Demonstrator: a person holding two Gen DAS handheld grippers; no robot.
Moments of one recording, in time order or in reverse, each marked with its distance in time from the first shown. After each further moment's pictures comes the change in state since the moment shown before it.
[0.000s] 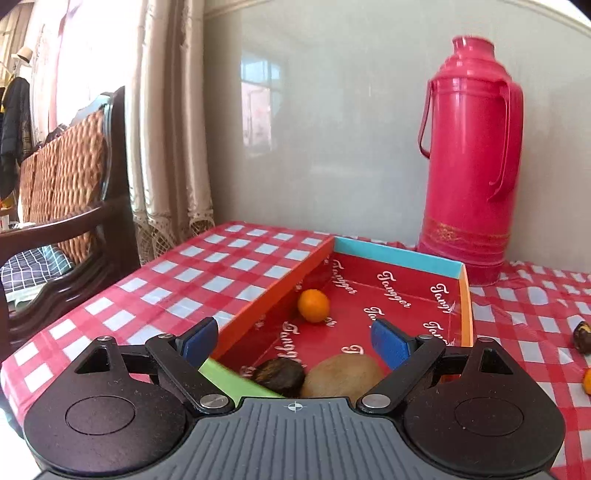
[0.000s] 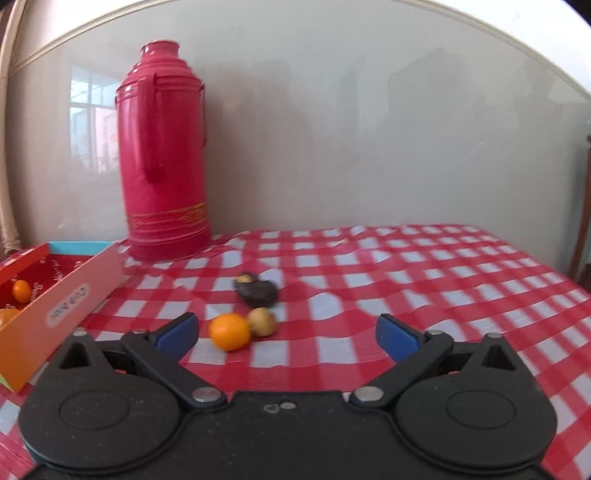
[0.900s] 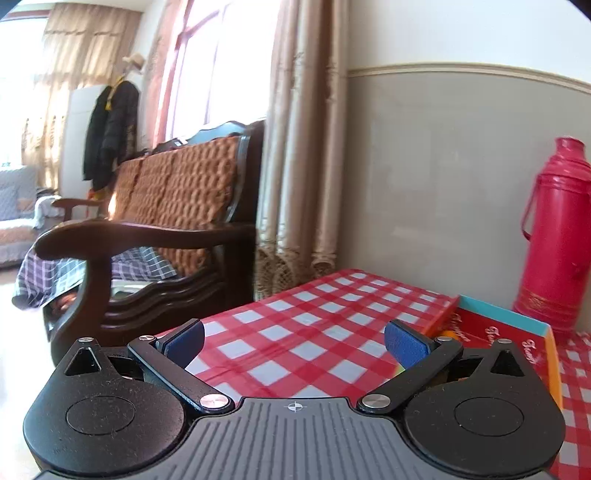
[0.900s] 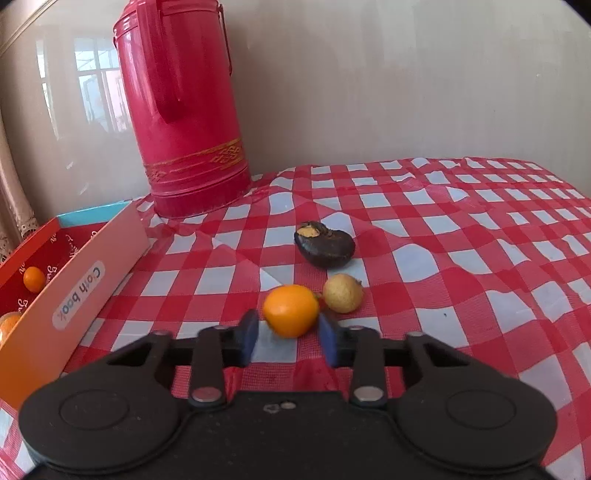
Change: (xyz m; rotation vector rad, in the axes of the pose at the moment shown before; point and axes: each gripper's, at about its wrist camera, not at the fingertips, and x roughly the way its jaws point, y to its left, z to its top) left arm -0.063 0.110 -0.030 -0.200 -0.172 0.256; right arm 0.068 0.030 0.006 0.065 0.228 0.111
